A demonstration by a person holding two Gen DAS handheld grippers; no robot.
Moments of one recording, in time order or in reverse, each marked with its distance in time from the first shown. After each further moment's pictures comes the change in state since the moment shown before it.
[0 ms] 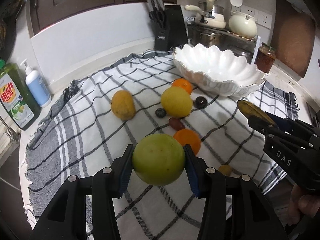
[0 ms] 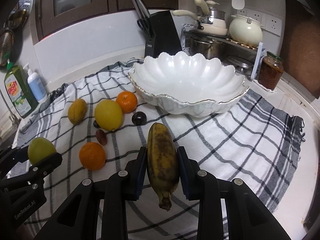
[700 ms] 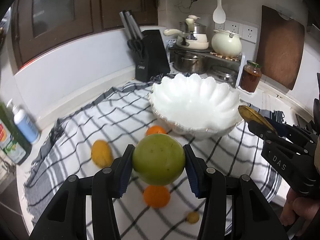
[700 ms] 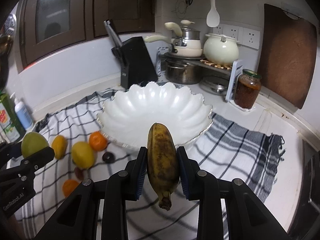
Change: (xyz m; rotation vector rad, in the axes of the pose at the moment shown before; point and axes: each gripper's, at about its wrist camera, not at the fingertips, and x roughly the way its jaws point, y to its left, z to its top) left arm -0.006 -0.040 0.077 0.065 -0.115 -0.072; right arm -0.018 -0.055 0.051 0.055 -0.122 -0.099
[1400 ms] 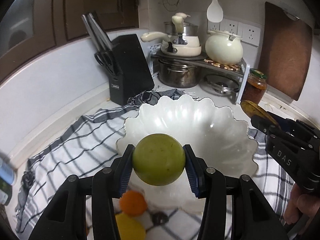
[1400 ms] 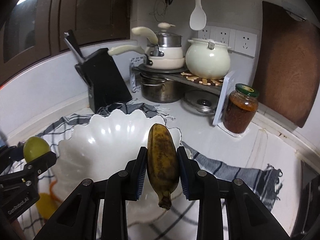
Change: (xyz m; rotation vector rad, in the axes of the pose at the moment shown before) left arm 0.113 -0.033 0.098 0.052 -0.008 -0.070; right arm 0.090 -0.054 0.081 0.038 -0.025 -0.097
